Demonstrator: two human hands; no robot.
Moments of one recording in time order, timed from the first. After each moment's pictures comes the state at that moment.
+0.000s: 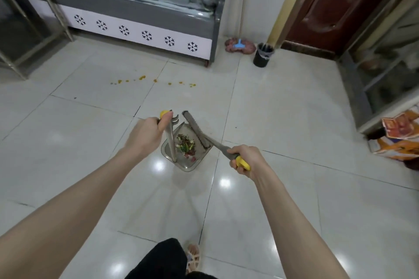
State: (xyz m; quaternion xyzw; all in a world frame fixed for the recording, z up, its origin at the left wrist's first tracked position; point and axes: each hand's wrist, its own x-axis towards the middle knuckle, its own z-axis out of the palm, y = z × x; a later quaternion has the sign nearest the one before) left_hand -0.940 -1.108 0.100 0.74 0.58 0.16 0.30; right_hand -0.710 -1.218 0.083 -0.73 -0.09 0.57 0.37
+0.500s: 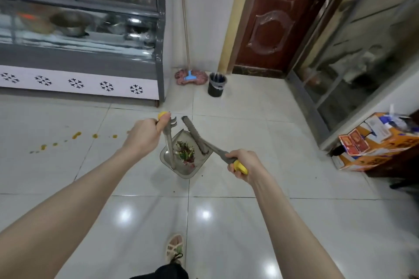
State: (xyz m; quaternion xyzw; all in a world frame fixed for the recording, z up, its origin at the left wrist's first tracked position) left_hand -0.657 -0.803 0.106 0.82 0.47 0.16 0.29; right_hand -0.462 -0.983 0.106 -0.74 -0.03 0.49 0.46
